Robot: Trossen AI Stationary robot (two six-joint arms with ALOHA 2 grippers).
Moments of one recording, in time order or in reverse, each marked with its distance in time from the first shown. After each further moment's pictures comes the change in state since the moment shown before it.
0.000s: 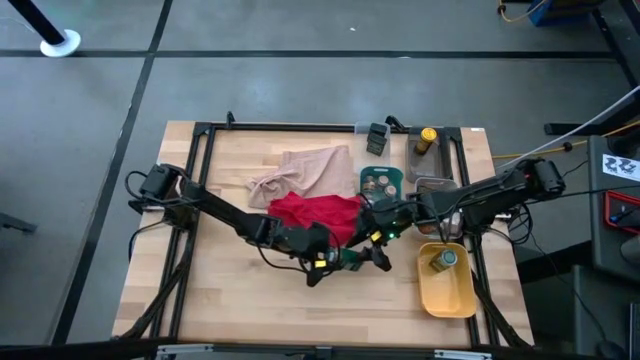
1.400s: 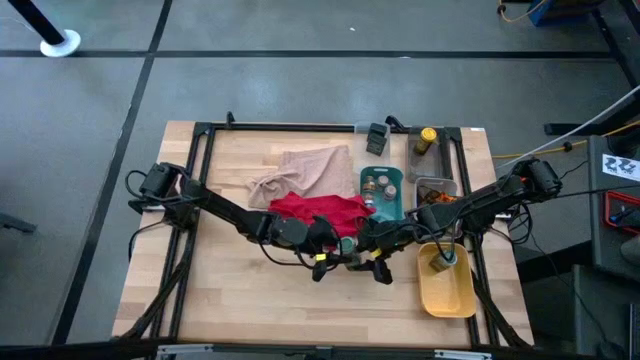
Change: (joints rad) left arm 0.033 -0.007 0.006 0.179 -0.044 0.060; right arm 0.141 0.039 -0.001 -0.092 0.210 0.020
